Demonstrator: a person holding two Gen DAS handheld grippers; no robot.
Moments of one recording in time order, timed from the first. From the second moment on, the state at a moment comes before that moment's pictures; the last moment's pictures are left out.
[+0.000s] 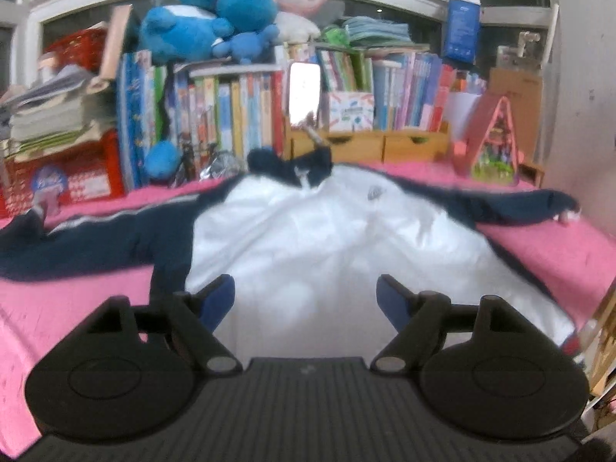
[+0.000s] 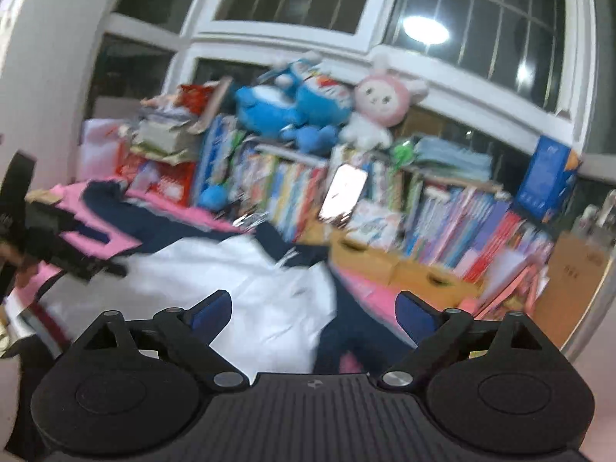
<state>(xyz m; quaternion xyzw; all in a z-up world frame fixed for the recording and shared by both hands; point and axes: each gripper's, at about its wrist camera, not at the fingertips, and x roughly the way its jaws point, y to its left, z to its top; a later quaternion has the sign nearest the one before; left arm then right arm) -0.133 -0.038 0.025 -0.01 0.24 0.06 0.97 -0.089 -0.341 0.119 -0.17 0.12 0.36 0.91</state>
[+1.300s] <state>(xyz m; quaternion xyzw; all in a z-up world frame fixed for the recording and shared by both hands) -0.002 0.018 0.014 -0.01 0.27 0.06 0.96 0.068 -0.212 0.016 -0.07 0.28 0.39 0.87</state>
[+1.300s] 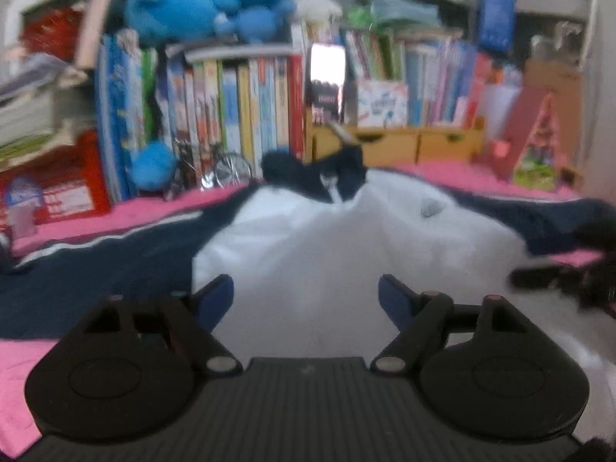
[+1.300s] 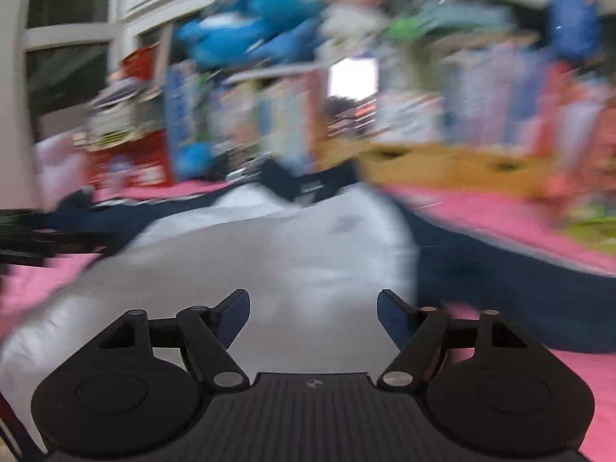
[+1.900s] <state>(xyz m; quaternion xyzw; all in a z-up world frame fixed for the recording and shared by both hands) 0.052 0.100 -0.020 0.03 0.33 0.24 0.91 0.263 -0.269 -0.016 -0.12 0.31 0.07 0.94</state>
